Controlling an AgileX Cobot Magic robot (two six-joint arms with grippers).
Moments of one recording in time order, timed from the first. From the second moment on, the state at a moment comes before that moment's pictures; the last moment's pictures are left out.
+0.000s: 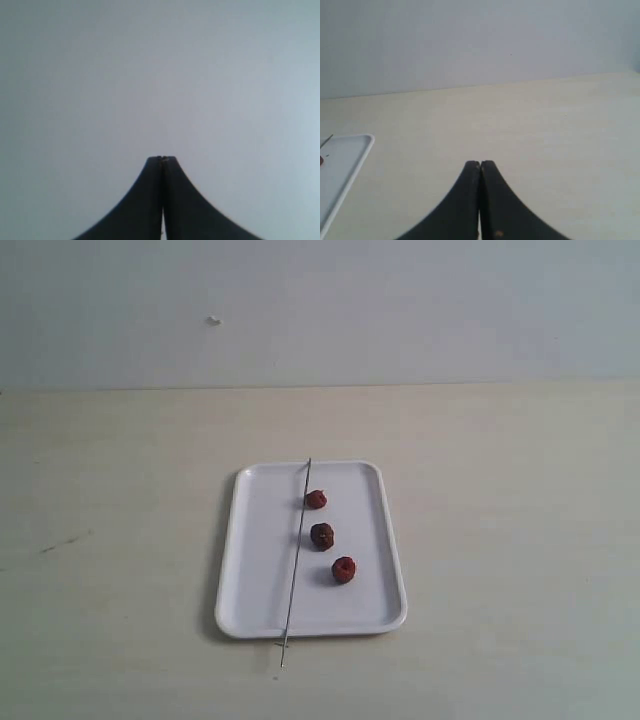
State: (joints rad) left arm 0.03 0.01 -0.03 0.01 -0.63 -0.57; right arm -0.10 0.01 0.00 -0.19 0.29 0.29
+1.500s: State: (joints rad) left arm -0.69 1.98 -1.44 -0.18 0.91 -0.12; right arm -0.10 0.01 0.00 -0.19 0.29 0.29
